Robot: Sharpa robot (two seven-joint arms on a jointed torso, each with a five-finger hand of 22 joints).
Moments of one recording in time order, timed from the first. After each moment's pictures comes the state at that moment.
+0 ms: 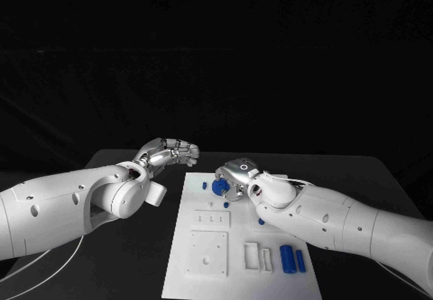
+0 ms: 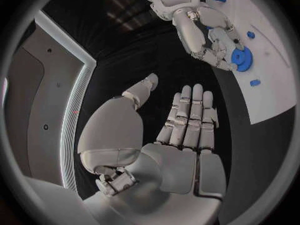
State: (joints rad) left arm 1.43 -0.84 -0.19 1.49 -0.13 -0.31 0.32; left_hand 1.06 -0.17 0.53 -0.19 0.05 0.73 0.19 0.36 0.43 1.11 0.15 0.09 0.09 0.87 0.15 0.41 0.51 0.04 0.63 0.05 0.41 1.31; right arm 1.24 -0.38 -0.09 1.07 -1.86 -0.42 -0.14; right_hand 1.06 -0.21 0.73 -0.22 0.22 0.94 0.09 0.30 0.44 1.07 0.00 1.14 1.01 1.29 -0.10 1.28 0.96 0.21 1.24 -0.08 1.06 1.31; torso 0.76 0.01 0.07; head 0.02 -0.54
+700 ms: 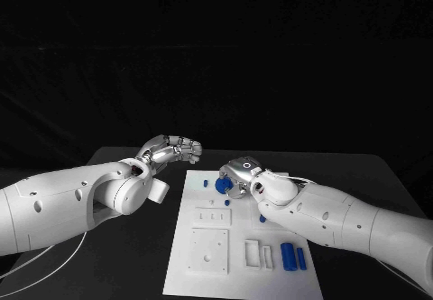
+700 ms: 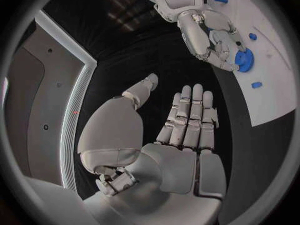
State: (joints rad) left arm 1.44 -0.84 -0.19 1.49 -0.13 -0.31 0.32; left_hand 1.06 -0.17 0.53 -0.19 0.05 0.73 0.19 0.36 0.43 1.11 0.15 0.09 0.09 0.87 0.15 0.41 0.52 0.04 0.63 0.05 0.41 1.31; right arm 1.23 -0.36 -0.10 1.03 -1.86 -0.41 -0.14; right_hand 1.06 -0.22 0.73 -0.22 0.21 0.94 0.09 0.30 0.44 1.06 0.00 1.13 1.00 1.29 -0.10 1.27 0.96 0.21 1.24 -0.07 1.06 1.31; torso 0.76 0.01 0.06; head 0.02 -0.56
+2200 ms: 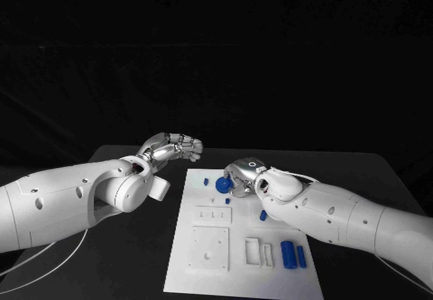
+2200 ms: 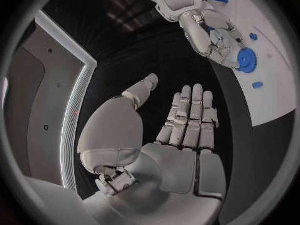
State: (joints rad) left arm 1.44 -0.84 -0.19 1.49 -0.13 -0.31 0.32; left_hand 1.06 -0.17 0.53 -0.19 0.05 0.73 0.19 0.36 0.42 1.11 0.15 0.08 0.09 0.87 0.15 0.41 0.52 0.04 0.63 0.05 0.41 1.31; right arm 1.23 -0.38 -0.10 1.03 -1.74 -0.34 -0.13; right_hand 1.06 -0.23 0.67 -0.22 0.31 0.83 0.13 0.23 0.42 1.05 0.03 1.14 1.00 1.30 -0.08 1.26 0.98 0.21 1.24 -0.08 1.06 1.31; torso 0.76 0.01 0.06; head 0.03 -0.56
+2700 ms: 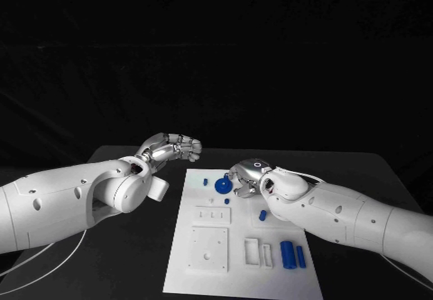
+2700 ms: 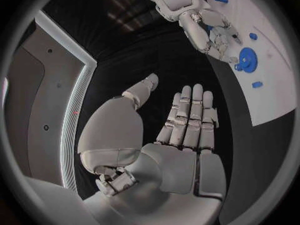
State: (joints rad) left arm 1.44 -0.85 -0.19 1.49 -0.13 -0.31 0.32; left_hand 1.06 -0.17 0.53 -0.19 0.05 0.73 0.19 0.36 0.42 1.10 0.15 0.08 0.09 0.87 0.15 0.41 0.52 0.04 0.63 0.05 0.41 1.31; right arm 1.24 -0.42 -0.10 1.06 -1.71 -0.32 -0.13; right_hand 1.06 -0.23 0.67 -0.22 0.31 0.81 0.14 0.24 0.43 1.05 0.03 1.14 1.00 1.30 -0.08 1.26 0.98 0.21 1.24 -0.07 1.06 1.31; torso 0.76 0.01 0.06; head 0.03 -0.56
